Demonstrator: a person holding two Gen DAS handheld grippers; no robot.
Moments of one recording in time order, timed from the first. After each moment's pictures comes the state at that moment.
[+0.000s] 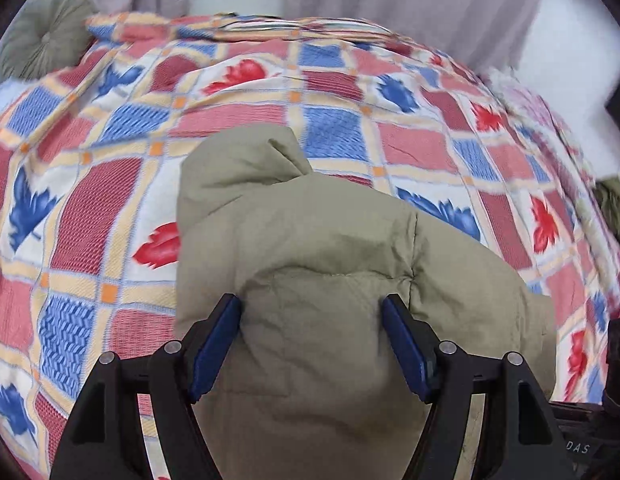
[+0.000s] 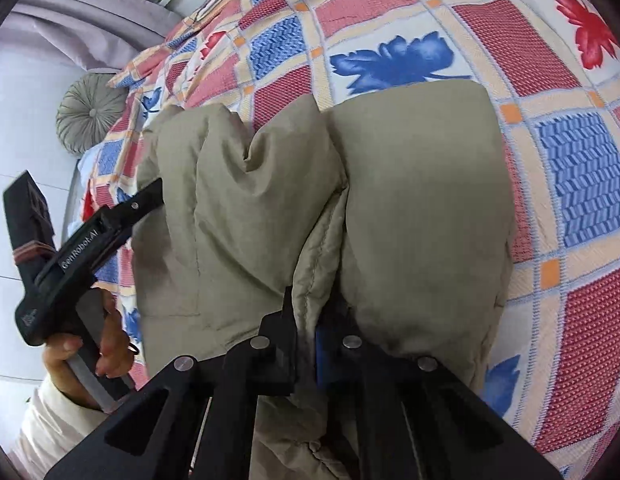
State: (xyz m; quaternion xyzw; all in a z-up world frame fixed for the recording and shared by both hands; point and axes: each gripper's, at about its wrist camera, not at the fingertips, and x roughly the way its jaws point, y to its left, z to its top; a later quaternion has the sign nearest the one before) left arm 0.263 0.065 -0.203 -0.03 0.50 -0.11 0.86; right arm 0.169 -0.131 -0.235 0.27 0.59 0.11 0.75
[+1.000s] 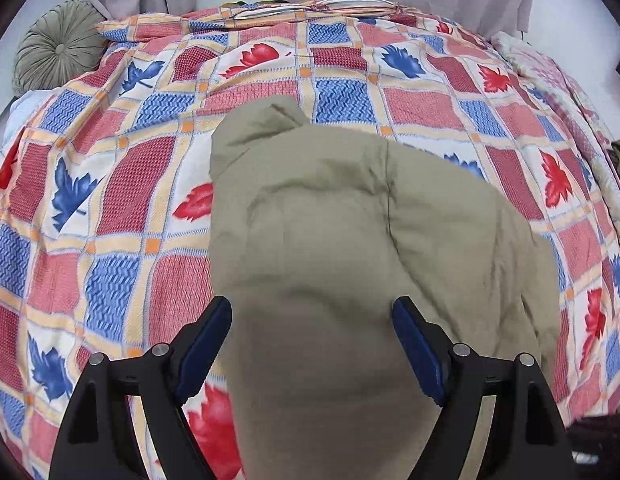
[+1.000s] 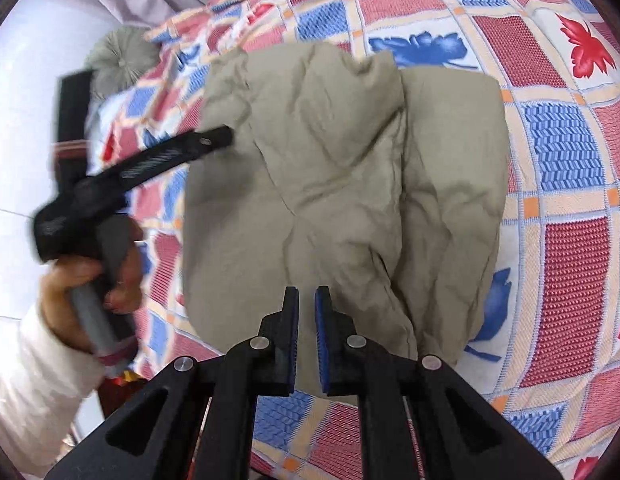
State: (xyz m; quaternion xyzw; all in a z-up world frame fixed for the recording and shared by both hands) left arm 0.205 0.073 -0.177 0.02 0.54 -0.08 0.84; right arm 0.106 -0.106 -0.191 0.21 0.61 0.15 0.75
